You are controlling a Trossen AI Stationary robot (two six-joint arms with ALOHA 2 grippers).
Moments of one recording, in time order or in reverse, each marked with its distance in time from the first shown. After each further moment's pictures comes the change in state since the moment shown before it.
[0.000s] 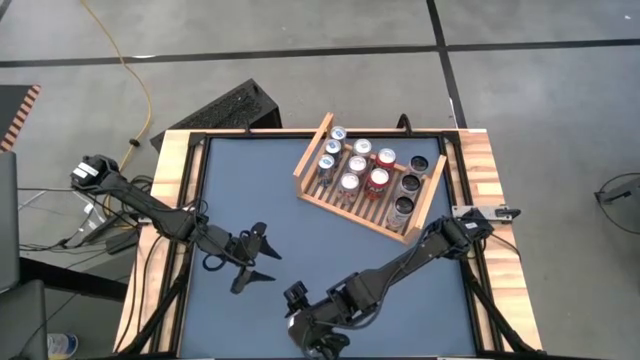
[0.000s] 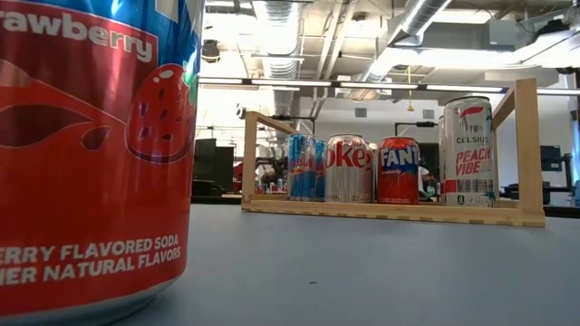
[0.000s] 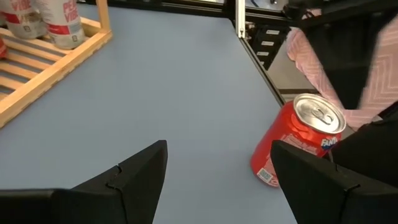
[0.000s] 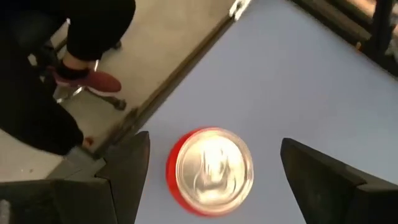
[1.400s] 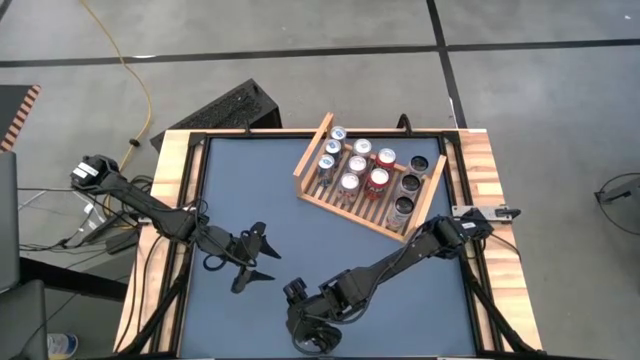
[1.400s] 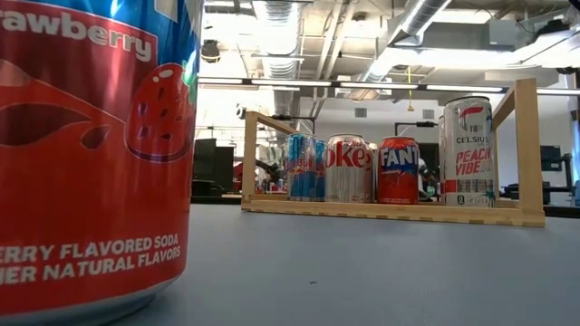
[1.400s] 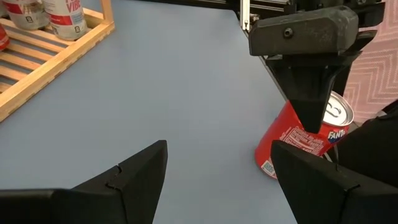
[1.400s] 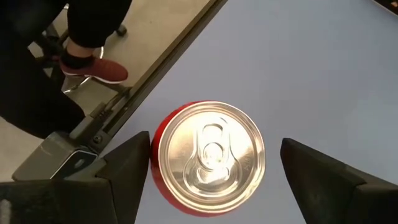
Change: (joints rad) left arm 0.000 0.000 0.000 -0.029 -0.003 -0.005; right arm -0.040 0.032 -0.055 0.018 -0.056 0.030
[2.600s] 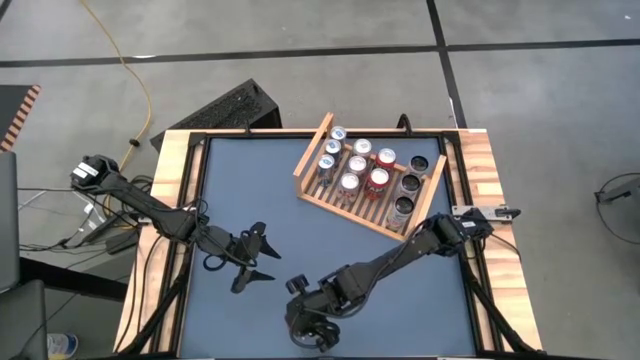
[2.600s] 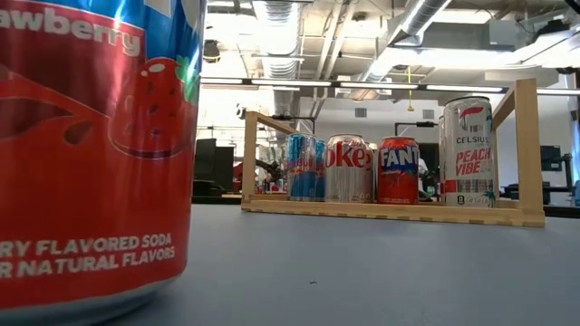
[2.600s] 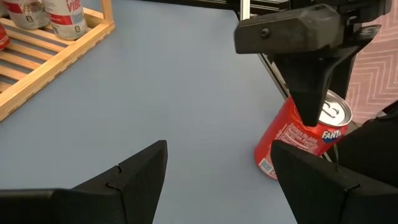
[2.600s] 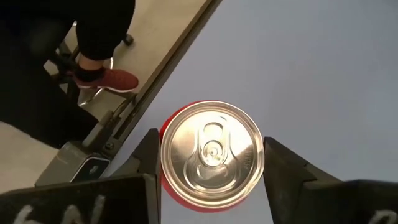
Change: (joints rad) left arm 0.000 0.000 -0.001 0.001 0.000 -0.002; right arm -0.021 -0.002 0.003 -0.059 -0.017 0.081
